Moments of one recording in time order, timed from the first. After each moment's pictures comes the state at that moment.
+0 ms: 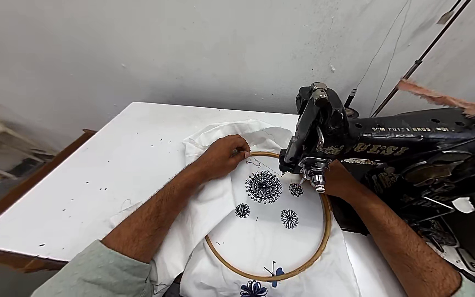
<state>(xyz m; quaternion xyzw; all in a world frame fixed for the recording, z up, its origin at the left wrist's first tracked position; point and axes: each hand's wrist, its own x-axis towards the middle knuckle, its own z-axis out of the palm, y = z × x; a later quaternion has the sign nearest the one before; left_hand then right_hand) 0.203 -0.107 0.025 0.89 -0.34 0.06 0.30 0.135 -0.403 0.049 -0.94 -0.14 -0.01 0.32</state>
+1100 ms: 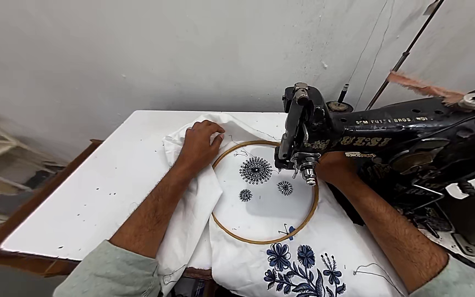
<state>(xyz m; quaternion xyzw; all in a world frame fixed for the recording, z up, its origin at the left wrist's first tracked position) 0.216 -0.073 0.032 0.94 -0.19 0.19 0.21 0.151 -0.407 0.033 -0.93 -0.08 -0.19 0.31</state>
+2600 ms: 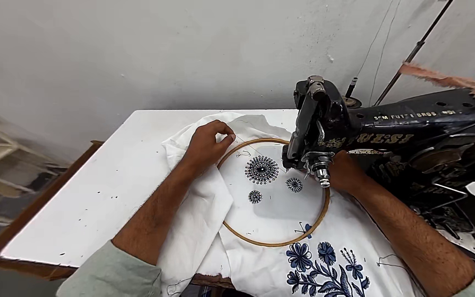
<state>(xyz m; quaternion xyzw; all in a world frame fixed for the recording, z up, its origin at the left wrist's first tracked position) 0.213 -0.080 0.041 0.90 -0.24 0.16 0.32 0.135 -0.401 0.044 -0.93 -0.18 -0.10 0.32</state>
